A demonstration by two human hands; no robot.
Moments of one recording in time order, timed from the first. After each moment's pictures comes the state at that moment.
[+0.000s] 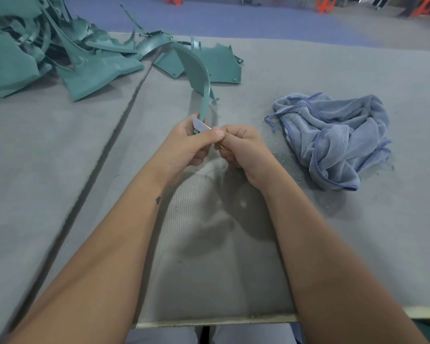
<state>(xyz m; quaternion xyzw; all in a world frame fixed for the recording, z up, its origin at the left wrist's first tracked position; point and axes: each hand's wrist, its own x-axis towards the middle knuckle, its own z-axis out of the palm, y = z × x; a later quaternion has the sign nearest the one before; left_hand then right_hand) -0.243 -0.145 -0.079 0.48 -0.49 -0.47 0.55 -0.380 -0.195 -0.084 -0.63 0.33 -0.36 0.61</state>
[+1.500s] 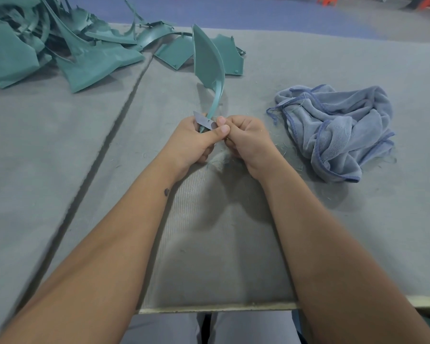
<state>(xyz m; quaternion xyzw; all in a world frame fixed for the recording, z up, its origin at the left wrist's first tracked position) -0.256 -0.143 -0.081 0.52 -0.49 -0.45 0.53 -0.378 -0.194 -0.087 -0.62 0.34 -0.40 0.59</state>
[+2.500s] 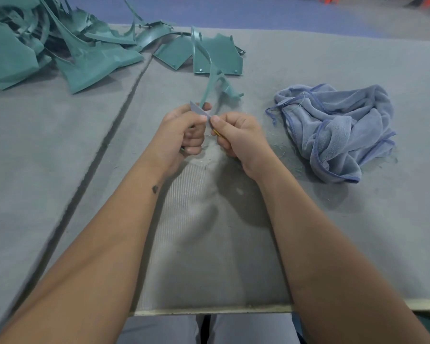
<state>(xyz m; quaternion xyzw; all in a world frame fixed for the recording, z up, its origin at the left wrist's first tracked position) -0.239 -0.150 -0.081 0.44 -0.41 -0.53 0.60 -0.373 -0.197 -0.086 -0.63 0.33 -0.39 0.59</state>
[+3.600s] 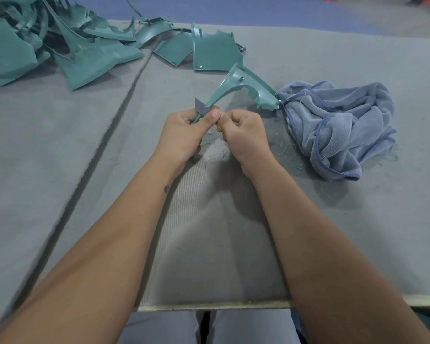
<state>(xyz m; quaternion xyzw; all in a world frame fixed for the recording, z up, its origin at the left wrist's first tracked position) -0.255 -0.152 -0.087 0.56 -0.43 -0.39 0.60 -0.368 -0.199 -0.092 -0.64 0.43 -0.45 0.45</state>
